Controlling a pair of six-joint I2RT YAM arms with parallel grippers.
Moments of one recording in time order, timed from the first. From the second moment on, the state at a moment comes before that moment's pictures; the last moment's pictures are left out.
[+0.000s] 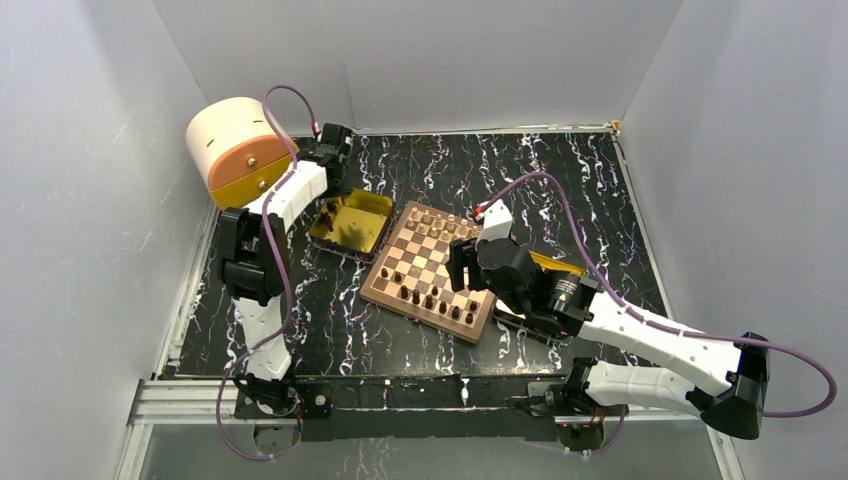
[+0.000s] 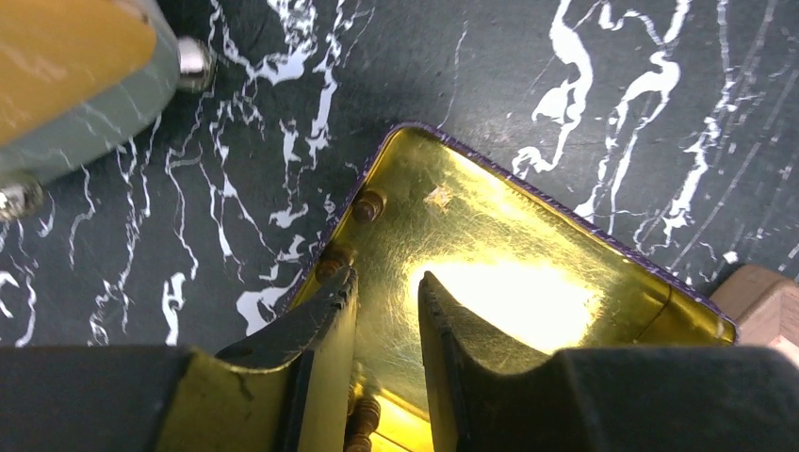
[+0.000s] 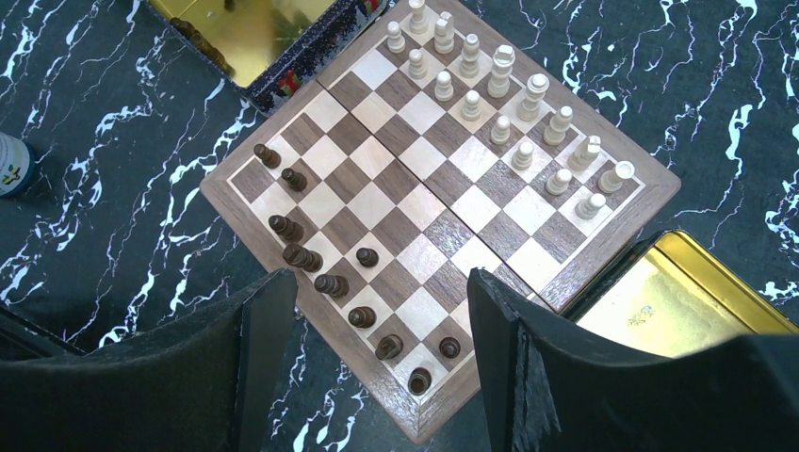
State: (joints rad) left arm -0.25 2.00 1.64 -0.63 -0.32 -0.29; right arm 1.09 1.00 0.90 -0.43 0.50 0.44
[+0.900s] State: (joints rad) left arm -0.29 1.98 1.49 -0.65 -0.67 -0.81; right arm 1.09 0.96 0.87 -0.41 0.50 0.44
